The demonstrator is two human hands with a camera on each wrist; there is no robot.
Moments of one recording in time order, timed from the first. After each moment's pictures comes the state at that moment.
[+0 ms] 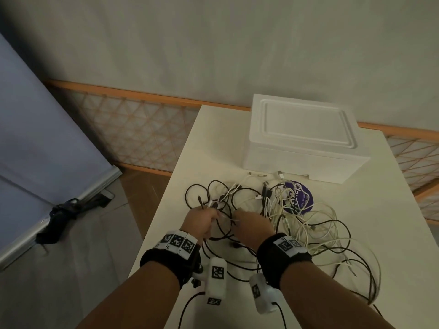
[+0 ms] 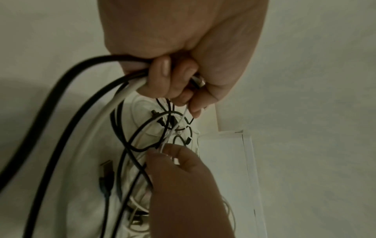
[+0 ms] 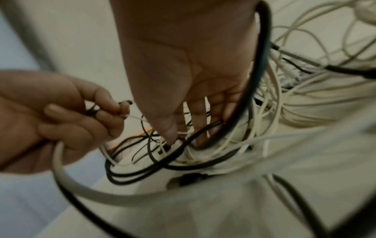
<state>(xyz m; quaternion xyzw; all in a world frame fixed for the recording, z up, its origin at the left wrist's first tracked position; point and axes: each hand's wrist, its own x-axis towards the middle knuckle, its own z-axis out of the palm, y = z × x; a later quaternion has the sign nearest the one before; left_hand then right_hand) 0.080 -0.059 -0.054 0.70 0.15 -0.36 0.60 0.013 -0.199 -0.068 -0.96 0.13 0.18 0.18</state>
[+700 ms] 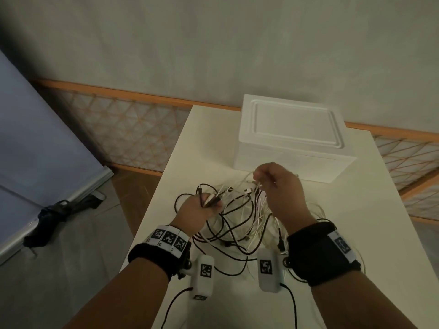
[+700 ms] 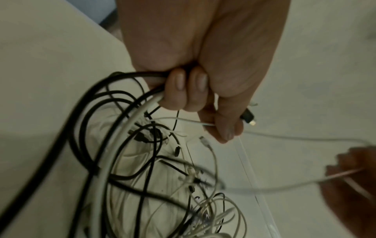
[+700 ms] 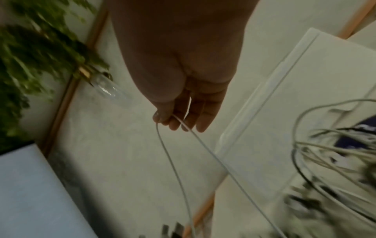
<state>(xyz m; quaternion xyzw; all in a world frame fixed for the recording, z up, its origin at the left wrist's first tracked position) 0.082 -0.072 -0.033 0.78 -0.12 -0.26 0.56 -0.003 -0.250 0.049 -0.85 0.18 -0.20 0.45</state>
